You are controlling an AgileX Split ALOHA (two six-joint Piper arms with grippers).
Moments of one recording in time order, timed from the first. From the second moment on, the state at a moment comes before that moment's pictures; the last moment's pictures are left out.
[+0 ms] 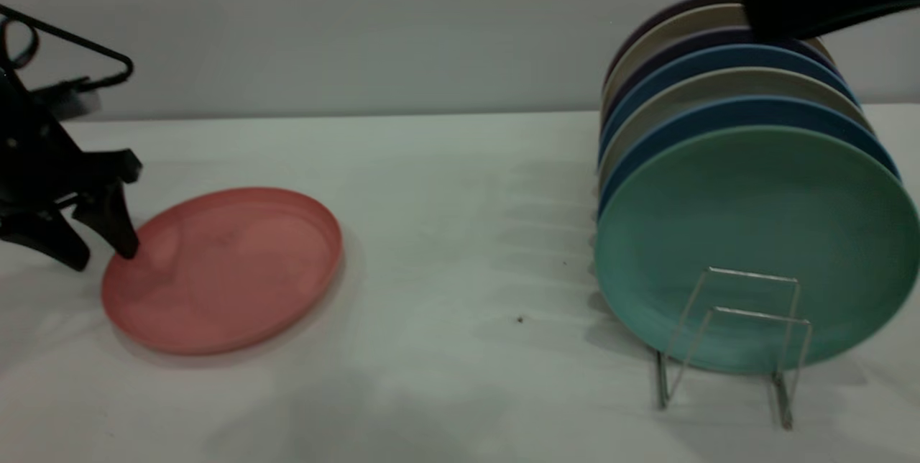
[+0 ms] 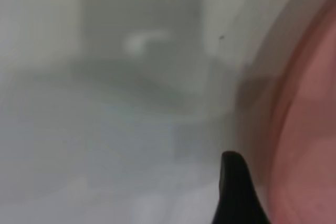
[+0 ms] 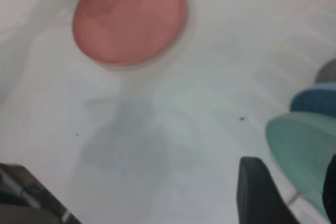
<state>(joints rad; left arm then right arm) 0.16 2.27 -1.40 -0.35 0.56 0.28 0.22 1.26 -0.76 0.97 0.57 -0.99</state>
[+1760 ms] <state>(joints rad) 0.14 2.33 -1.41 -0.43 0.46 0.54 0.22 1.40 -0.81 1.12 0.69 -1.18</state>
